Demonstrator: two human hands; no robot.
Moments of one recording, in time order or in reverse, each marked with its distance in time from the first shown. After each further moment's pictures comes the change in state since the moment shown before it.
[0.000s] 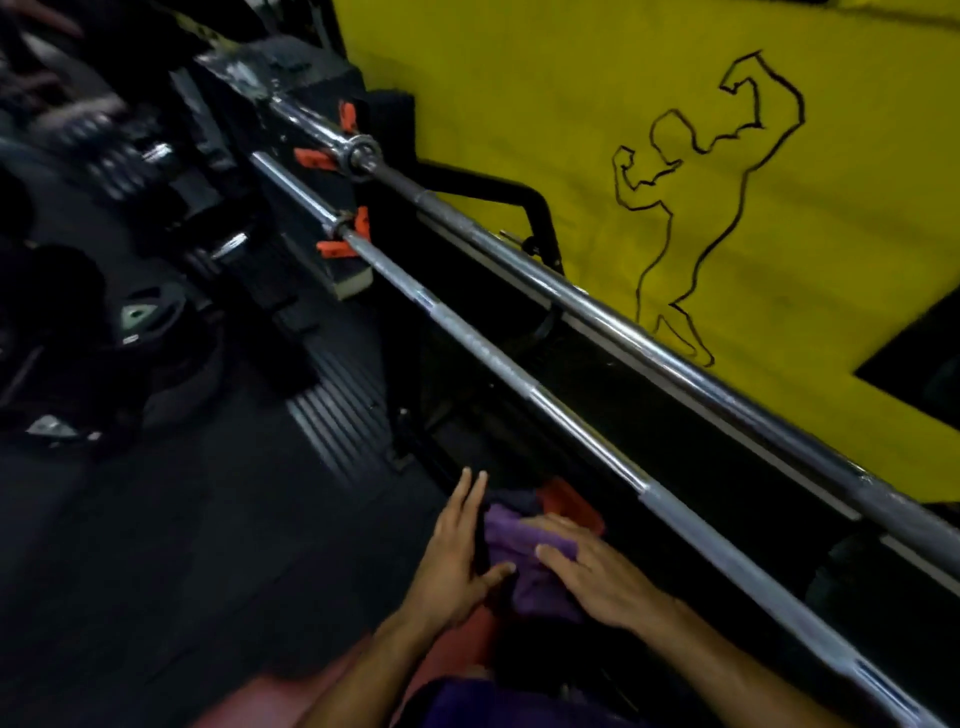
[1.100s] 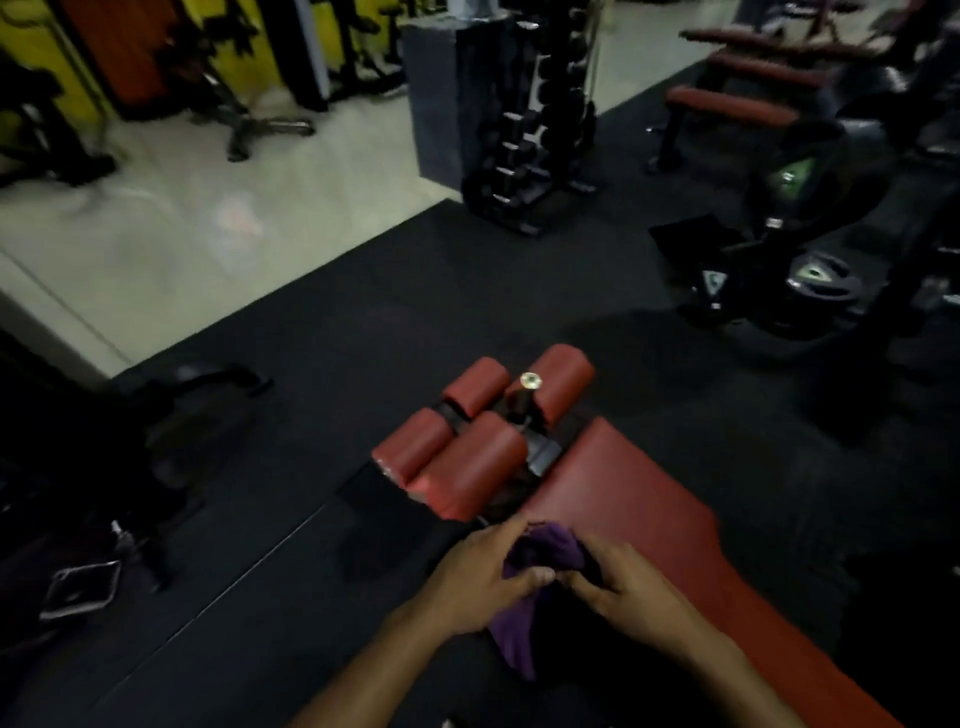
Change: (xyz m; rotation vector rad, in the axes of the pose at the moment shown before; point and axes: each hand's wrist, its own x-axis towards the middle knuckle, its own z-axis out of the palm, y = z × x) left_hand -0.664 0.151 -0.071 -0.092 0.877 -0.899; right_hand -0.202 -0.283 0.446 -0.367 -1.037 -0.795
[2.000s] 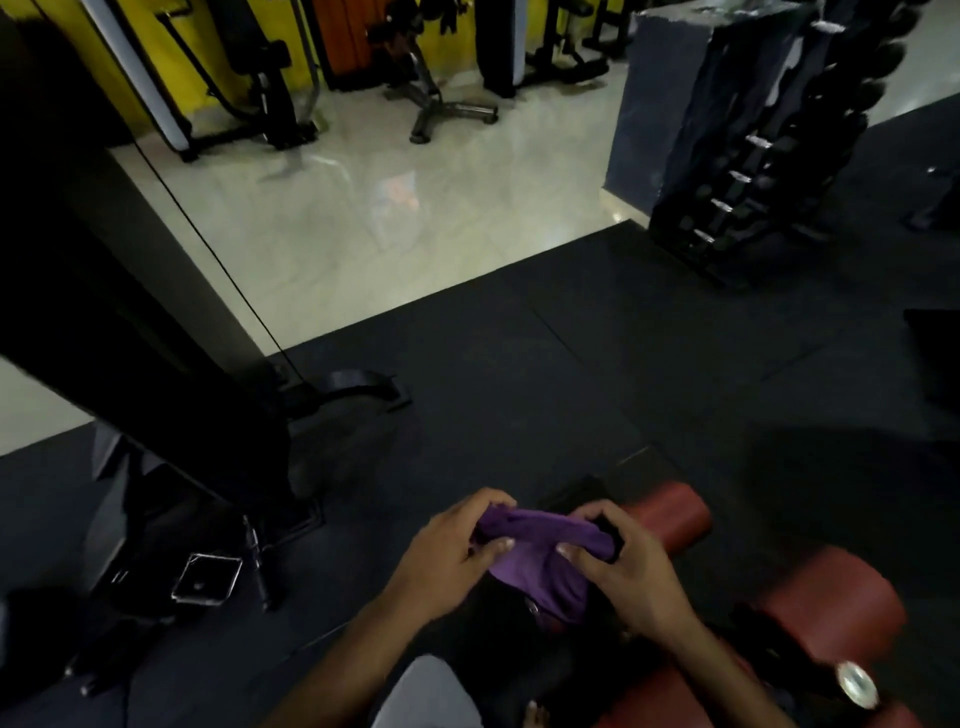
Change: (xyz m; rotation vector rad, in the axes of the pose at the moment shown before) left_hand 0.081 -0.245 -0.399 -0.042 0.419 -0.259; right_hand 0.492 -0.153 0.086 0.275 0.026 -0.073
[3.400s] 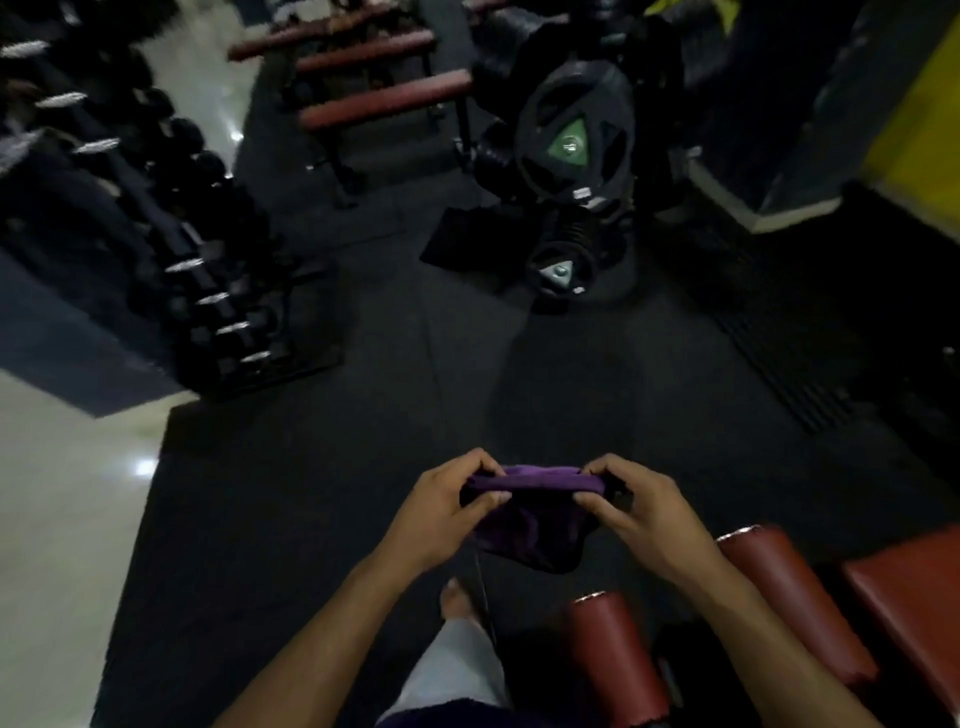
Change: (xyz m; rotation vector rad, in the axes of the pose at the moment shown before) left_hand 0.671 0.229 0.190 0.117 -1.027 0.767; right_hand 0.250 0.112 -0.324 0.050 1.108 0.416
